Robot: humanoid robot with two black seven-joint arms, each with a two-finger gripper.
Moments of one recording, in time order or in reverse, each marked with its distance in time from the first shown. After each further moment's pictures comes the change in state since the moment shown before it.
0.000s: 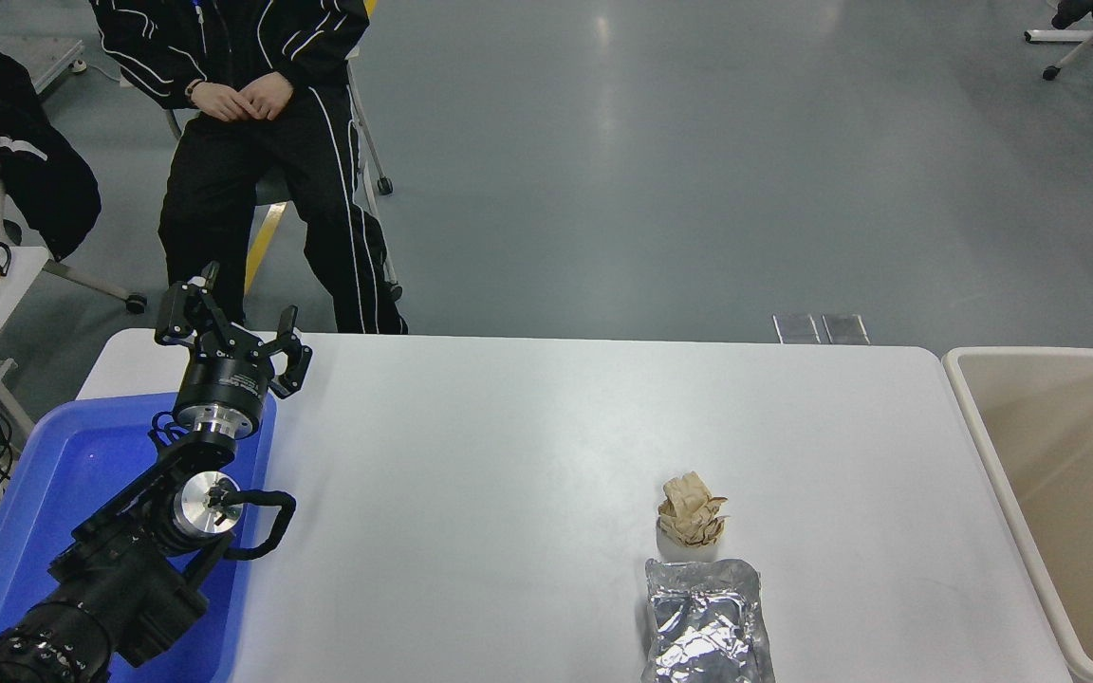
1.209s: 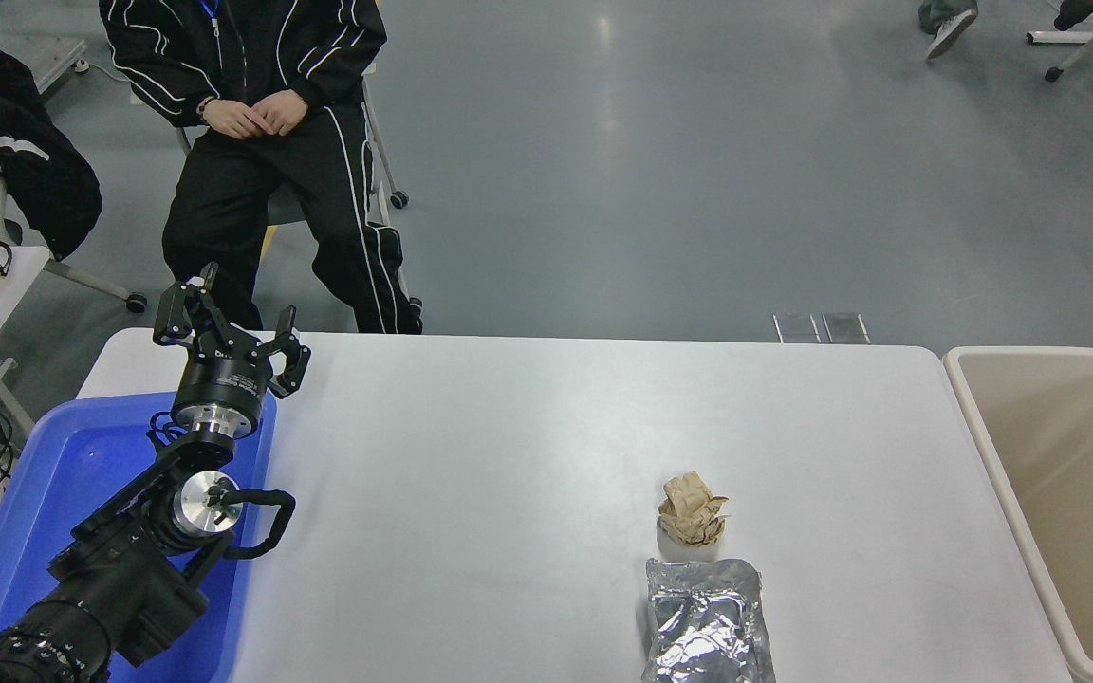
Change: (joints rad) left arm 0.000 0.000 0.000 0.000 0.000 0.000 0.000; right arm -0.124 -0.043 -0.158 -0.003 -0.045 0.234 -0.001
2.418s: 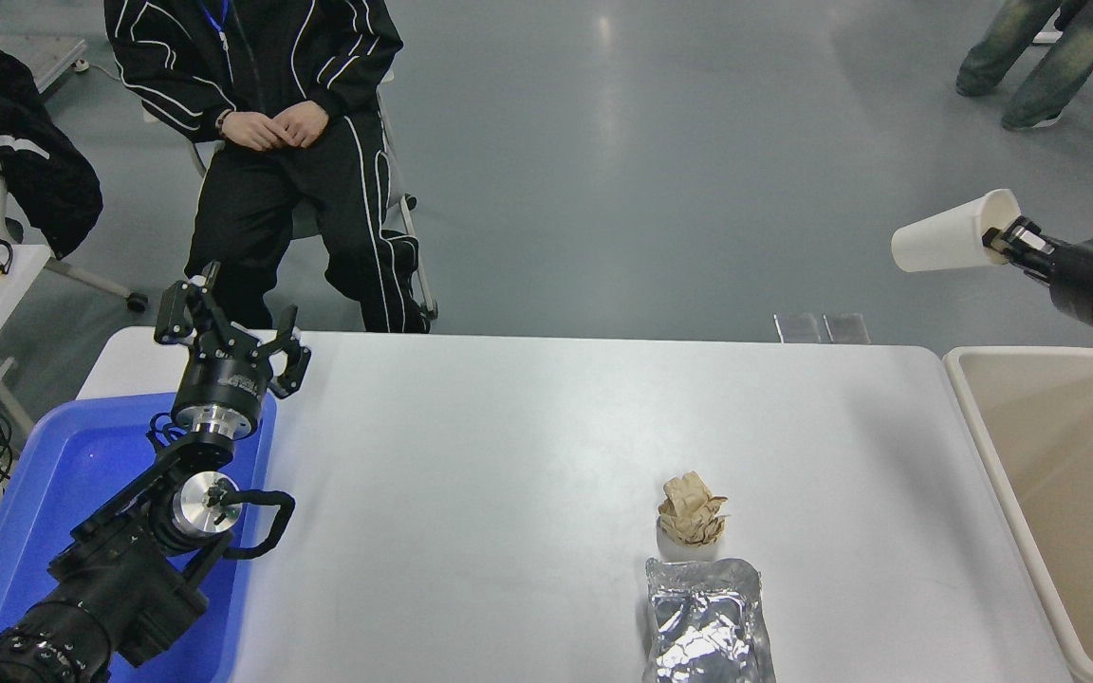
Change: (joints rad) left arm 0.000 0.000 0.000 0.000 0.000 0.000 0.000; right arm 0.467 -0.075 -0.168 0.239 -0.072 0.122 0.260
